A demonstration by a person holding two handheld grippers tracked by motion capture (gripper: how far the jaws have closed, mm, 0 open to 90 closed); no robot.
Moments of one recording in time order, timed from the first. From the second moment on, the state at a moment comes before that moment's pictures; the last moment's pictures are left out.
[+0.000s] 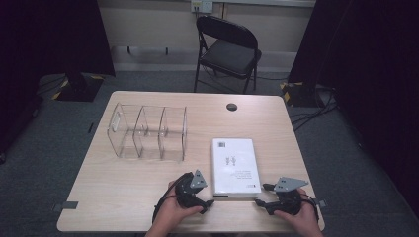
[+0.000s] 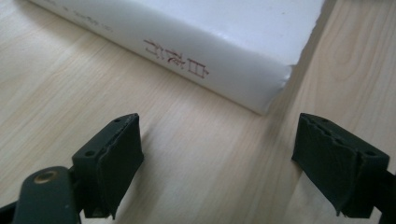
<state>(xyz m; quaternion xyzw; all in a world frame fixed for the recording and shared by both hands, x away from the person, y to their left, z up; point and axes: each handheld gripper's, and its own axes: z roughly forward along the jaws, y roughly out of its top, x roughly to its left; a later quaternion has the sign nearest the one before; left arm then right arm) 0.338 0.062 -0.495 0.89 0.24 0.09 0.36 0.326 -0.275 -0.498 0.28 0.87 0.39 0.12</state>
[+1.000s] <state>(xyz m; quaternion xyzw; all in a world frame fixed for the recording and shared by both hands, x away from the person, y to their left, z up) 0.340 0.056 -0.497 0.89 0.25 0.10 0.38 0.331 -0.255 -0.495 0.30 0.86 0.40 0.12</state>
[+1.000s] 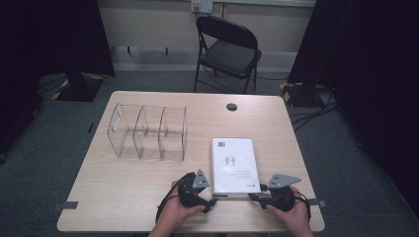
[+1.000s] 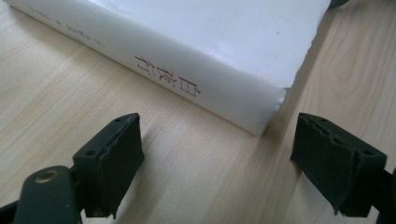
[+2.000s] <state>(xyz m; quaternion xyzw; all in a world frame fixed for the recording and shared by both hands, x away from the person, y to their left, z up) 0.345 0.056 -0.495 0.88 0.25 0.10 0.38 0.331 -0.237 -0.492 0.30 0.86 0.39 0.13</state>
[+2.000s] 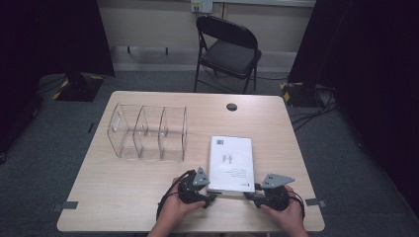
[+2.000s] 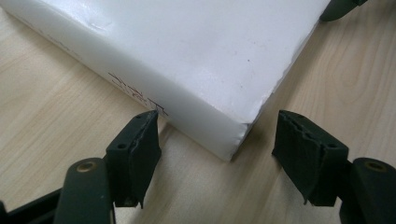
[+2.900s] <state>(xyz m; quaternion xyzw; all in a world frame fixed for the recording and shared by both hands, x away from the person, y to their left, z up) 0.344 0.056 -0.496 0.88 0.26 0.11 0.38 0.337 -0.233 -0.470 0.30 0.84 0.43 0.13</state>
